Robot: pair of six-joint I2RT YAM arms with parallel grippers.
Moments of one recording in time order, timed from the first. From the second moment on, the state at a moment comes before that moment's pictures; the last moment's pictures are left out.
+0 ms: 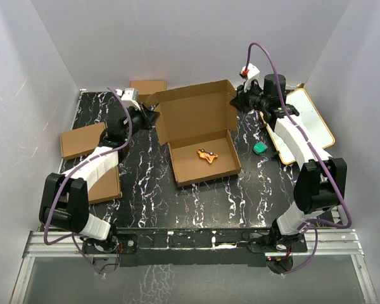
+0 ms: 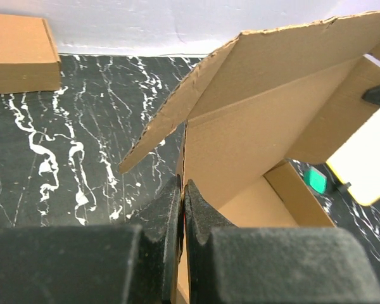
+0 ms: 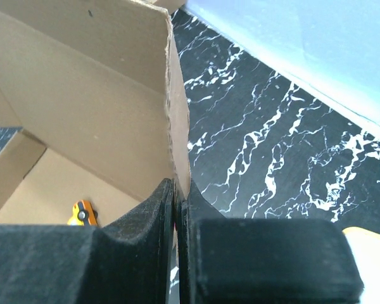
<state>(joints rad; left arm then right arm) -0.26 1.45 0.88 0.43 0.32 -0.39 0.12 1.62 1.39 -0.19 -0.57 -0.23</state>
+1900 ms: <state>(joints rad) -0.75 1.55 0.90 0.58 -0.66 -0.31 0.30 1.35 0.83 0.39 0.12 0.18</state>
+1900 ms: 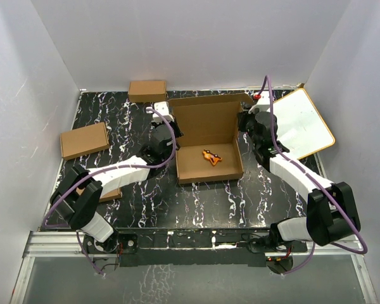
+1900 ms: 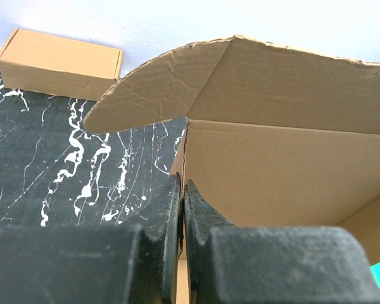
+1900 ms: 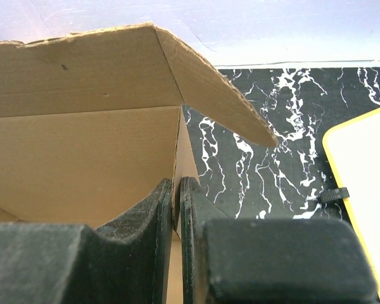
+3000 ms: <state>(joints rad) -0.88 1.51 0.85 0.46 -0.83 -0.44 0.33 1.22 0.68 0.33 0.13 0.21</state>
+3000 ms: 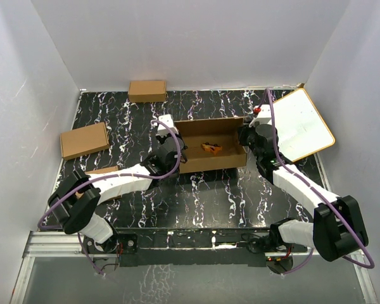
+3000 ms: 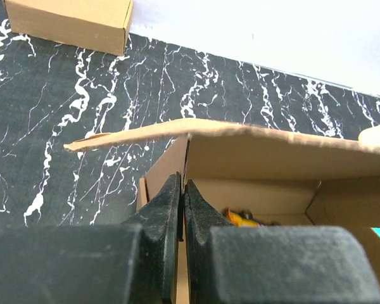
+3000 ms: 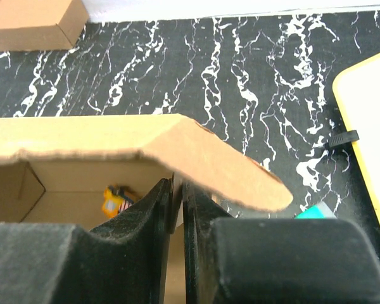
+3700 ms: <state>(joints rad) -0.91 1.44 0.76 0.41 -0.81 -0.46 0.33 1.10 0.59 0.25 0.05 0.13</state>
